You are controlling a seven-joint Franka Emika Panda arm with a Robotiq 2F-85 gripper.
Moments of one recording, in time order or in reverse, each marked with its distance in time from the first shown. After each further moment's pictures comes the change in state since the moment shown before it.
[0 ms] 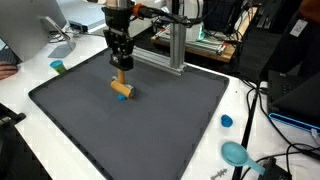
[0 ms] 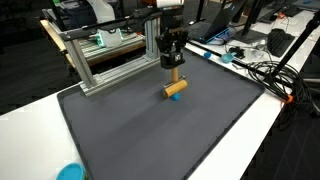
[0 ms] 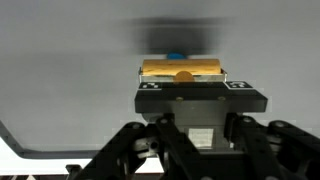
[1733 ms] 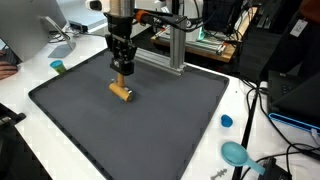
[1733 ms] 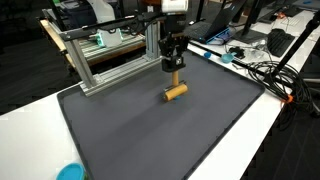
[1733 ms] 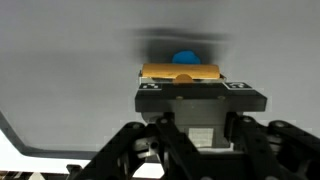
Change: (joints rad) arm 0.039 0.049 -0.020 0.024 -0.120 0.001 0.102
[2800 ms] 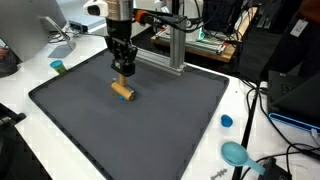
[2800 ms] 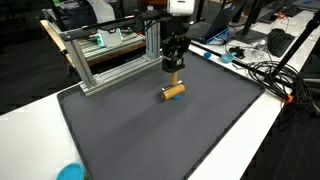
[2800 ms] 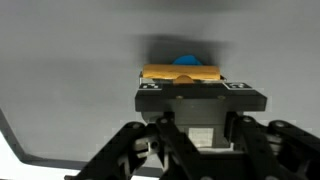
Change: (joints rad) arm 0.019 0.041 0.001 0.089 -0.017 -0.149 0.005
